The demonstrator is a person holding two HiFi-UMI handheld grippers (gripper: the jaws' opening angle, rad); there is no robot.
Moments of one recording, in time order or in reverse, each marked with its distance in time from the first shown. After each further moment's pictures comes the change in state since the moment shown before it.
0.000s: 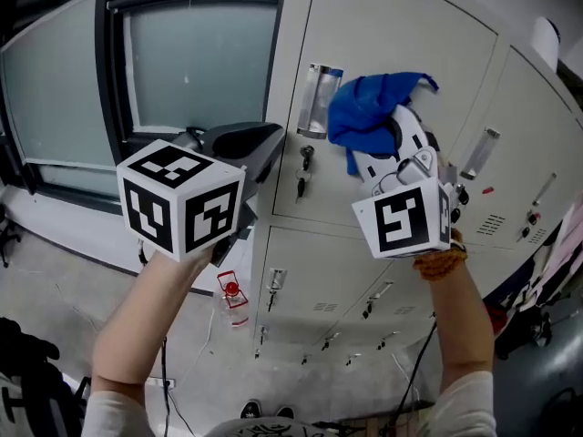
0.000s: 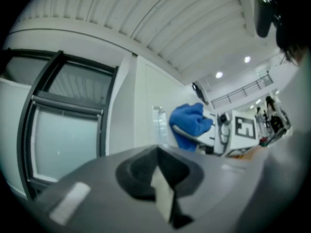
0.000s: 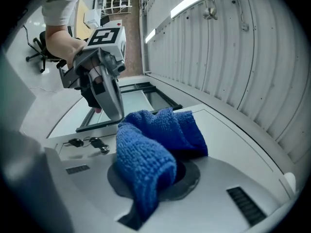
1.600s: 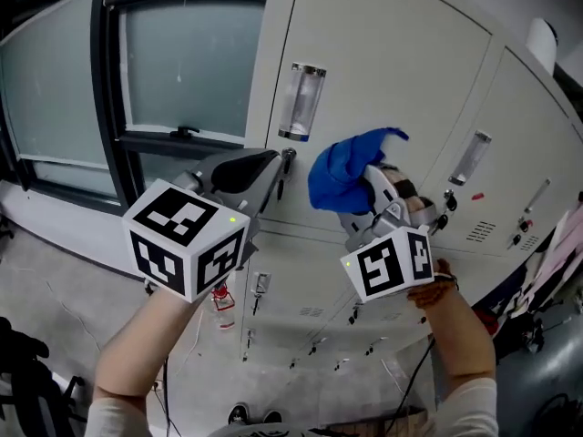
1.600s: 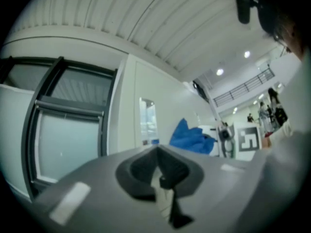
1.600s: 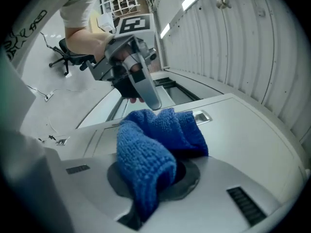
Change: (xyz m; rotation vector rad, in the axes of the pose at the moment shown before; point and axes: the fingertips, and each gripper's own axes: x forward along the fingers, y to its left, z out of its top) left arm 0.006 -0.028 -0.024 0.041 -0.022 0.047; right arm -0.034 0.082 -0.044 -0.054 0.060 0.254
